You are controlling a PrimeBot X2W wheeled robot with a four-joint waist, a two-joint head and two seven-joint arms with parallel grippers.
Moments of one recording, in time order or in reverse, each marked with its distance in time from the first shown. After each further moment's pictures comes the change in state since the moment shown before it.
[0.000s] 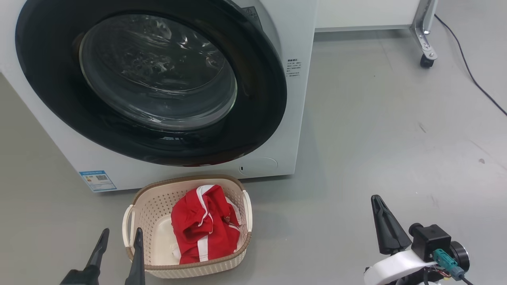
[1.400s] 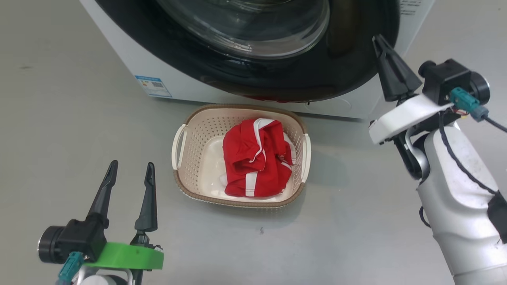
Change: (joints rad) left arm -0.207 -0.031 -0.032 -0.063 0.013 -0.025 -0.041; right arm -0.649 -0.090 0.046 0.171 -0.021 0.104 0.094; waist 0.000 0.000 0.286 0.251
